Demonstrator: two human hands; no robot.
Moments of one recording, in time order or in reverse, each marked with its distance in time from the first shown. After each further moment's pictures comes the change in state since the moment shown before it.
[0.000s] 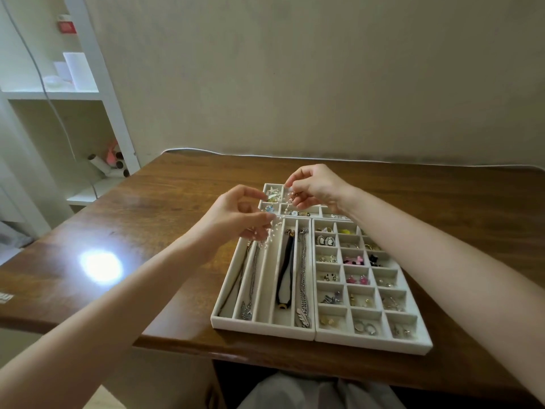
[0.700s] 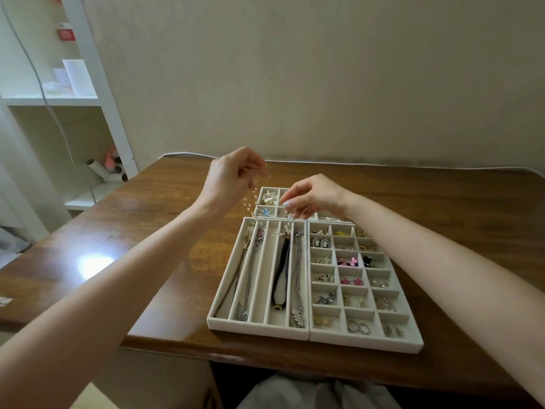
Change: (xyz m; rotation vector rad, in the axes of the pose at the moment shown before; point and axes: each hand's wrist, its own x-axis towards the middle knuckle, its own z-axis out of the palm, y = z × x) left_hand 0.054 0.018 -0.007 0.397 0.304 0.481; right_hand -0.004 0.014 -0.016 -0.136 -0.192 -0.100
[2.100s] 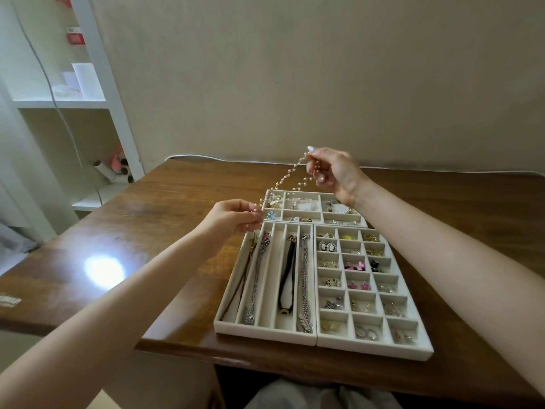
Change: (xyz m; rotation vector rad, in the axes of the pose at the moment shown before) left_hand -0.035 -0.042 0.004 -0.557 -0.219 -0.587; right_hand 0.014 -0.017 -0.016 0.524 0.347 -0.117
